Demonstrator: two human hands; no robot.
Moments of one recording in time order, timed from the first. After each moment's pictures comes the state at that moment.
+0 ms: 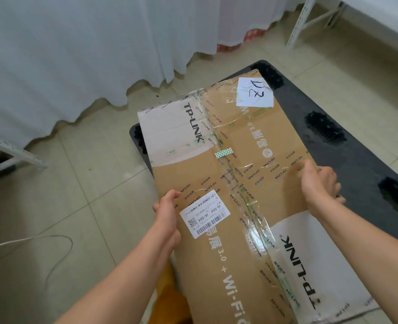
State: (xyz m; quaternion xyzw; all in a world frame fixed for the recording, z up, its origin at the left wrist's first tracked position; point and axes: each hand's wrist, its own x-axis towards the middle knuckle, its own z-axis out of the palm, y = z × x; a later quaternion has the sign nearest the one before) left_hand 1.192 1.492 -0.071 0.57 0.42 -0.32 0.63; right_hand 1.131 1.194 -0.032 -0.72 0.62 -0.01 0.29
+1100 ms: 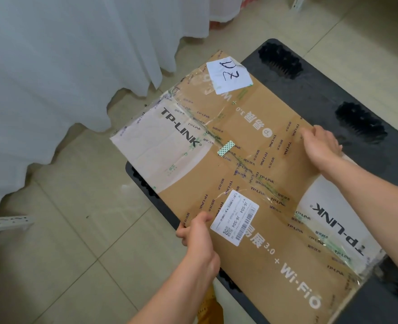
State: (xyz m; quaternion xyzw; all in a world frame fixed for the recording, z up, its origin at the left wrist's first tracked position) left_hand 1.405 1.438 -0.105 0.56 0.49 -0.32 0.58; right_hand 1.415 1.140 -0.113 -0.78 0.56 0.09 0.27
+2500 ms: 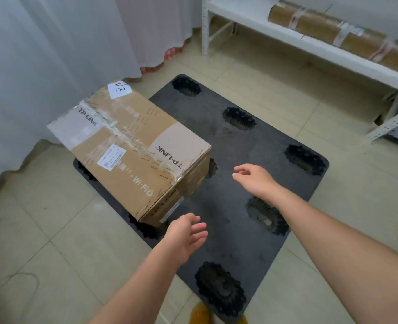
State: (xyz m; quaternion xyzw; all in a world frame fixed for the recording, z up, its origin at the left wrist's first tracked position) left_hand 0.993 1.312 0.099 0.64 0.29 -0.51 0.50; right_hand 0.948 1.106 0.100 -0.76 0.42 0.11 0.48
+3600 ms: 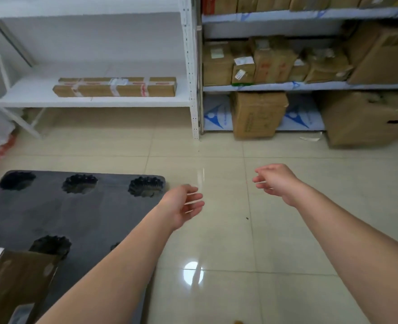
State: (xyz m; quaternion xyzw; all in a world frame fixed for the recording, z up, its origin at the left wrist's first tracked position) left_hand 0.513 0.828 0.239 0.67 -0.04 -0.63 0.39; right_hand 0.294 0.731 0.246 -0.45 0.68 -0.18 0.54
